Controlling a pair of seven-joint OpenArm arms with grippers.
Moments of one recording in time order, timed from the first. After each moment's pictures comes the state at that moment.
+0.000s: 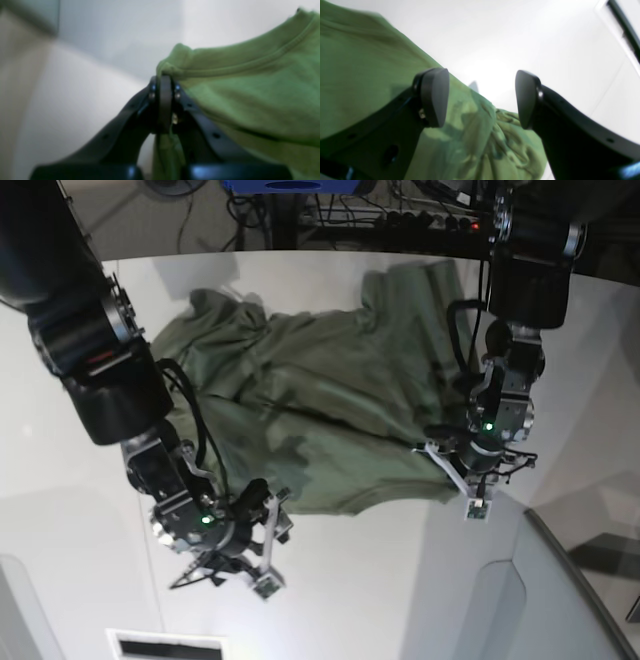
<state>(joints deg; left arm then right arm) -15.4 -14.4 7.3 55.0 -3.0 -1.4 20.7 33.4 2.2 -24.2 46.1 -2.8 17.3 -23.6</state>
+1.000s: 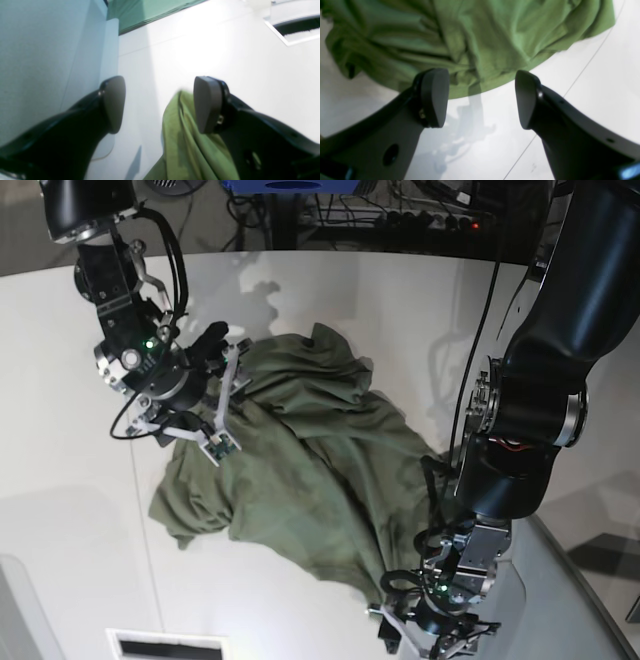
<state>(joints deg) -50.4 -5.5 12.3 20.5 3.1 -1.5 -4.0 -4.6 8.5 -16.3 97.7 -3.0 17.1 -52.5</state>
